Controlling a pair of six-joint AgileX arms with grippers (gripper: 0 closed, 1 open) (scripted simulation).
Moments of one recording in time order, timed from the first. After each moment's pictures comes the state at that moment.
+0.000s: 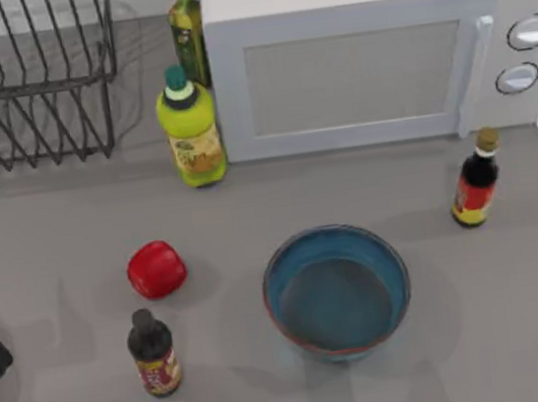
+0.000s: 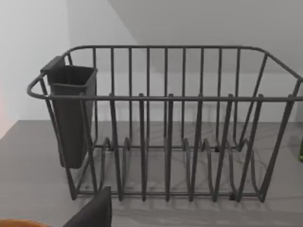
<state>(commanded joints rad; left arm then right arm) 0.00 0.00 0.00 0.00 0.00 0.00 0.00 0.00 0.00 0.00 0.00 0.00</state>
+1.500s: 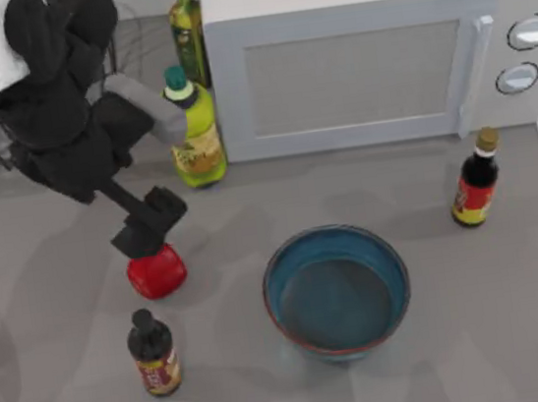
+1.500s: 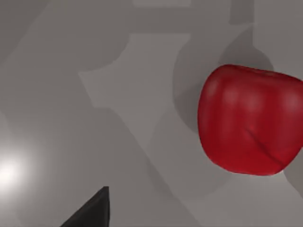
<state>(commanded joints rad) -0.37 1.86 1.42 -1.04 0.06 0.49 0.00 0.00 0.00 0.00 0.00 0.00</state>
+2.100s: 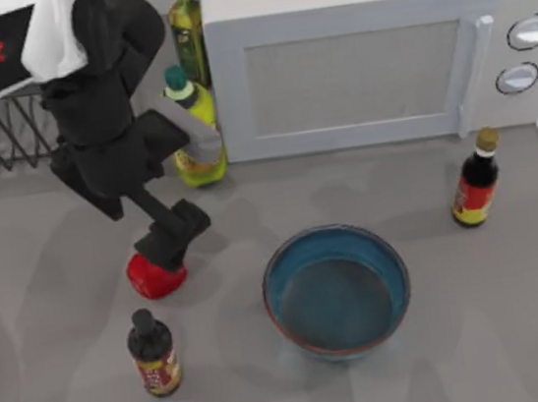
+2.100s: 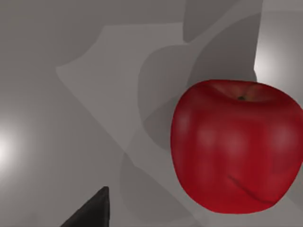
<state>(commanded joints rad) -0.40 2.04 1.57 -1.16 0.06 0.54 0.00 0.00 0.00 0.00 0.00 0.00</state>
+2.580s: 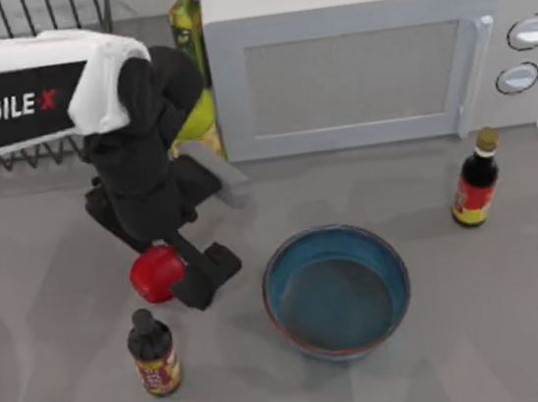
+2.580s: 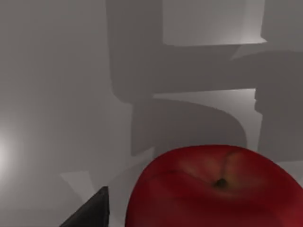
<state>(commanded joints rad) -0.47 2.08 1.42 -0.98 0.06 0.48 0.00 0.00 0.00 0.00 0.00 0.00</state>
